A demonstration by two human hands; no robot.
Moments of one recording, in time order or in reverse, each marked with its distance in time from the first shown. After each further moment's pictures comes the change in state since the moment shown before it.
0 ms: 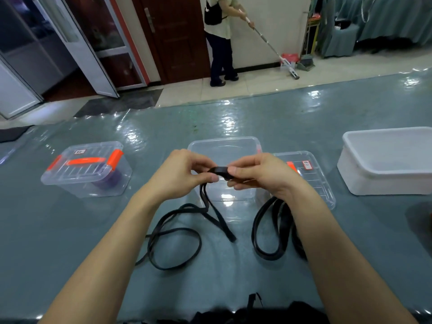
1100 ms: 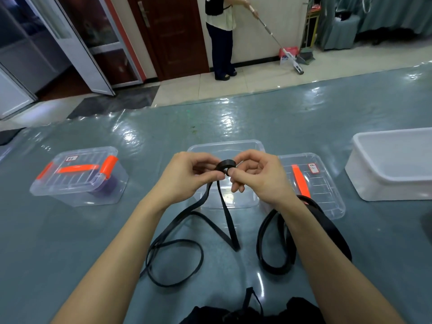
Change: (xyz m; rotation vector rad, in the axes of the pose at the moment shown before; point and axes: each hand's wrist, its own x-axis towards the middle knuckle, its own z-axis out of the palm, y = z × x) left_hand 0.035 -0.015 0.008 -0.282 0.026 0.001; right_hand 0.036 0.017 0.008 -0.021 0.193 -0.374
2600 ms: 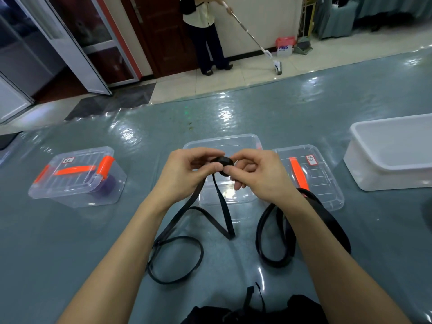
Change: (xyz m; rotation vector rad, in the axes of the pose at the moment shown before) left_hand 0.004 0.000 0.016 0.008 0.104 0.049; right_hand -0.008 -0.001 -0.011 -0.268 -0.008 -0.045
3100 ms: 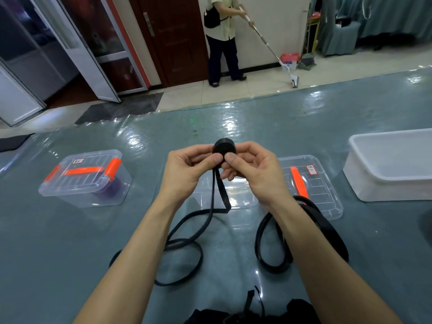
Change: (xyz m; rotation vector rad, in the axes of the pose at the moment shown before) left_hand -0.013 0.026 0.006 -0.487 0.222 -0.071; right_hand -0.005 -0.024 0.015 0.497 0.045 -0.052
